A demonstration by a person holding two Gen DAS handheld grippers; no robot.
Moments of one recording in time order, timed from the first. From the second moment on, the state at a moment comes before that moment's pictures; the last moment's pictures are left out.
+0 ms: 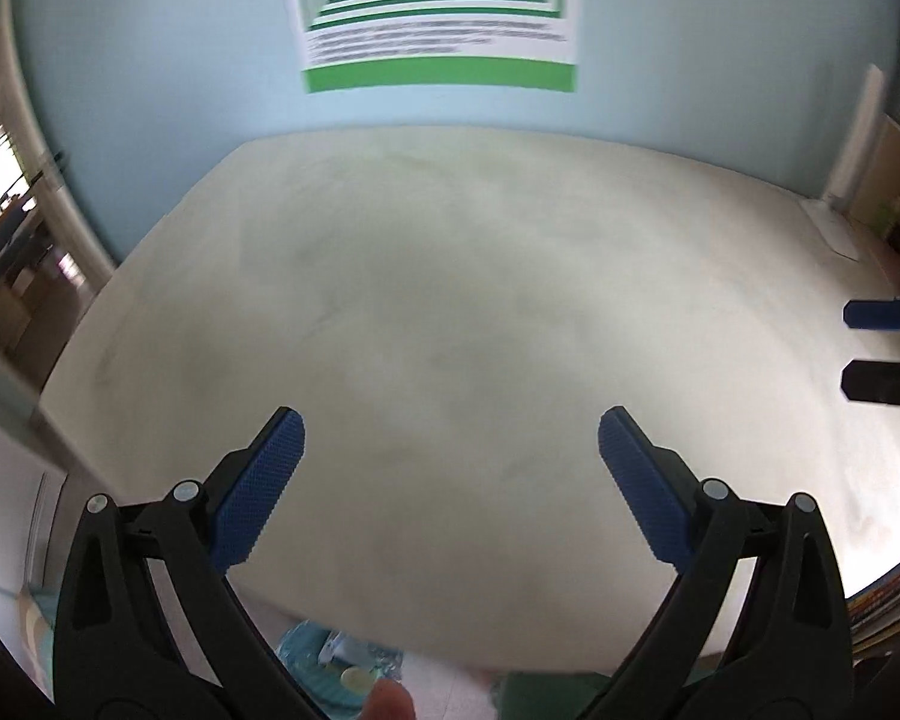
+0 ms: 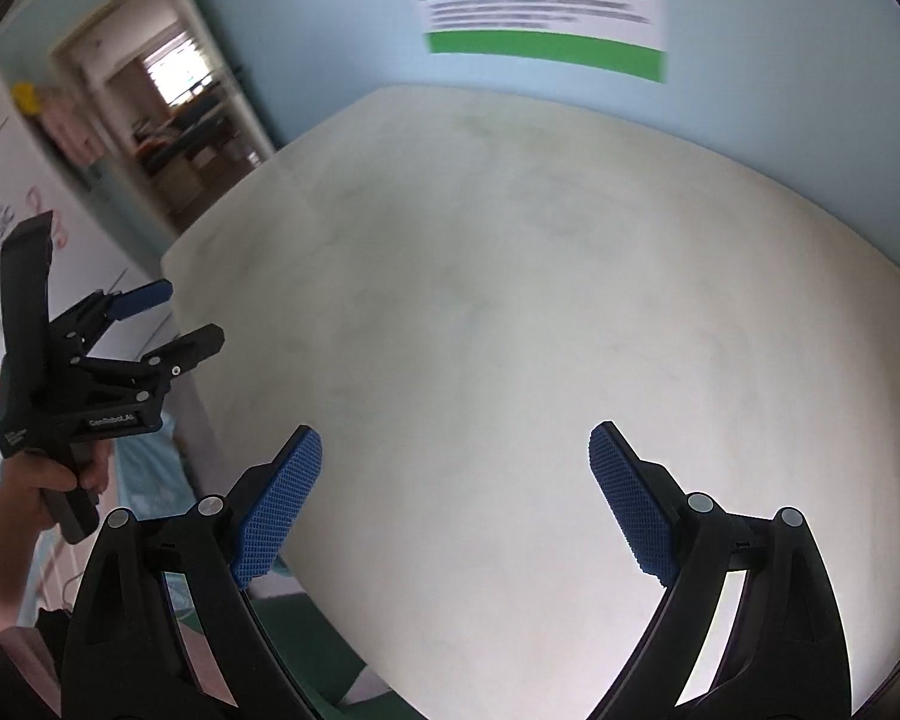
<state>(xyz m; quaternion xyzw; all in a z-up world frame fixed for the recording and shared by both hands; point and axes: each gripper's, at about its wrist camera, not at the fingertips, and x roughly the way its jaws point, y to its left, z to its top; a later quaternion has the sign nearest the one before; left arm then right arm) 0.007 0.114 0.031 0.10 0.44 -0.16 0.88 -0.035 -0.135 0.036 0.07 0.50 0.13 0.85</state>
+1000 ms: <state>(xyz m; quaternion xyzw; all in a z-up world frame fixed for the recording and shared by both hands) 0.041 -0.008 0.045 0.14 0.38 -0.30 0.86 -0.079 -0.193 0.024 0.09 0.44 -0.17 0.88</state>
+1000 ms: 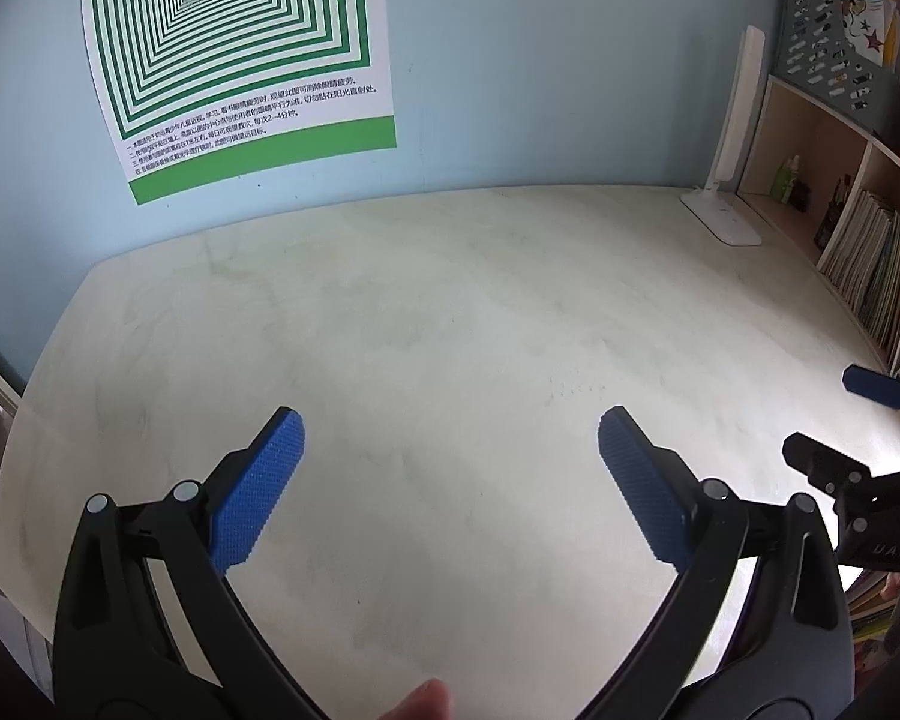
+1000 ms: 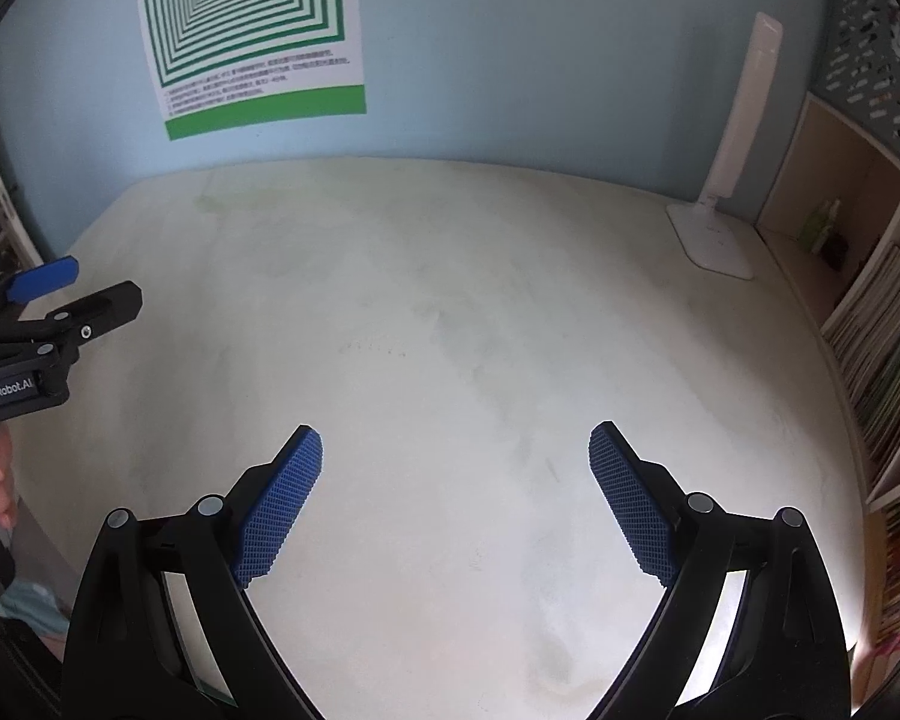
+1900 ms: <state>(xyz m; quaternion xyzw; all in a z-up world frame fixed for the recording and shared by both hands) 0.073 -0.024 0.029 0.11 0.40 -0.27 0.87 -0.035 -0.216 0.023 0.08 0.45 -0.15 0.88</state>
